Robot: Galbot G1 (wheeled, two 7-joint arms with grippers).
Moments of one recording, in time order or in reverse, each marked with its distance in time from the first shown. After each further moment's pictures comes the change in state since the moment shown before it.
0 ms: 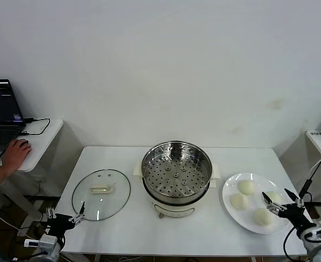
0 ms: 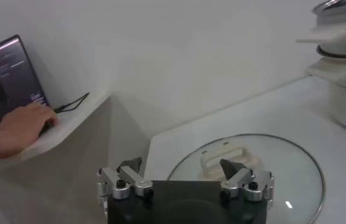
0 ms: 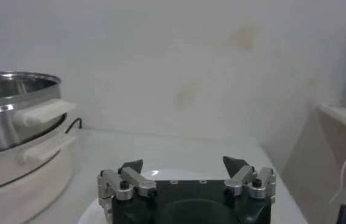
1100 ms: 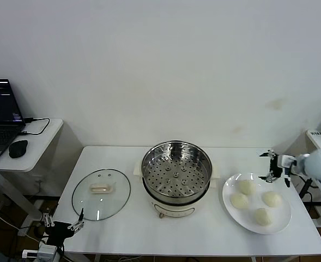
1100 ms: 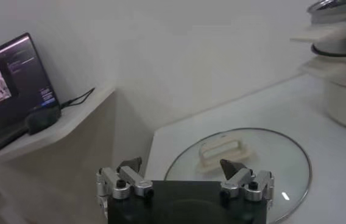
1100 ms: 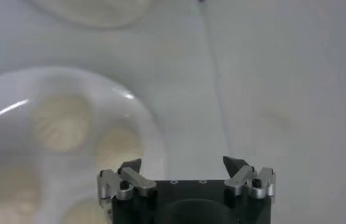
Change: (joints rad) left arm 0.057 -0.078 -0.028 -0.063 0.048 0.004 0.028; right arm 1.114 -0.259 -0.971 -0.455 -0.866 0.037 -0.861
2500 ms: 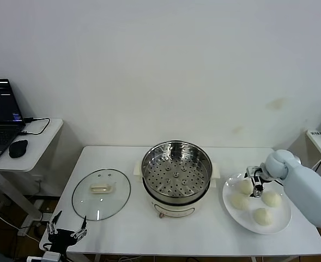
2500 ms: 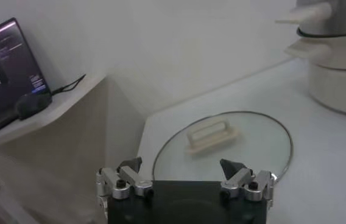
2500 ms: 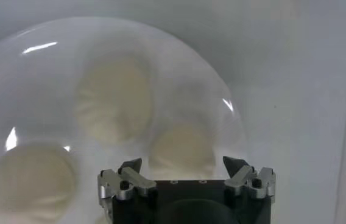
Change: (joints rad) left arm 0.034 -0.038 0.009 0.009 0.043 -0.002 0.012; right arm 0.073 0.163 -0.189 -0.238 -0.082 -0.012 0.026
